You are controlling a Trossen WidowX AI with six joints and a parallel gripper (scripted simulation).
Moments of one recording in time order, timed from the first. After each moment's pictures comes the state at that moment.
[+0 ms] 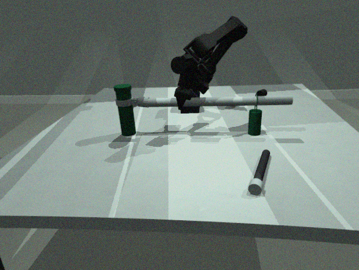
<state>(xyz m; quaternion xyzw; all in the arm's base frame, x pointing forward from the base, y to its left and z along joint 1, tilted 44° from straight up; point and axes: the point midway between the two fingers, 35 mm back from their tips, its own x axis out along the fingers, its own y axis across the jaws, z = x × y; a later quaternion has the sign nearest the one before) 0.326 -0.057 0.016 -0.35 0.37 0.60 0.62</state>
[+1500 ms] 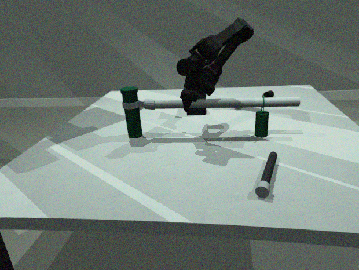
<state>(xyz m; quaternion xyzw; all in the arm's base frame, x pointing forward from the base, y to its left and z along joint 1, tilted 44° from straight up) 0.325 -0.059 0.016 -0.35 0.37 0.60 0.61</state>
